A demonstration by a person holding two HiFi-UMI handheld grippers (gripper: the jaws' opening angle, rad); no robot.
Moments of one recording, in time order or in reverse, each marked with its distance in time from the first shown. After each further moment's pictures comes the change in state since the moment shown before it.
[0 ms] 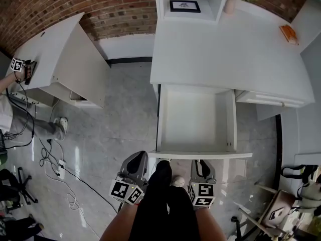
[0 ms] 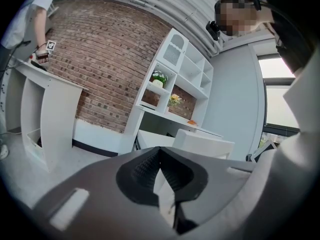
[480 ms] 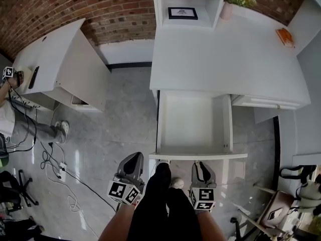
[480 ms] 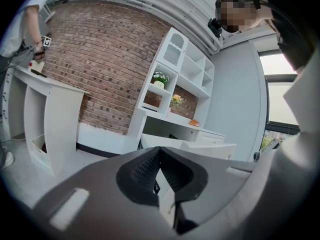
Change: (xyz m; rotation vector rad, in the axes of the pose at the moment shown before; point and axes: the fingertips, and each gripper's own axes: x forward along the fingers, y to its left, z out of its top) left arm -0.007 0.010 0.019 0.017 0.007 0.034; right arm -0.022 -0.001 0.010 -0.023 -0.013 0.016
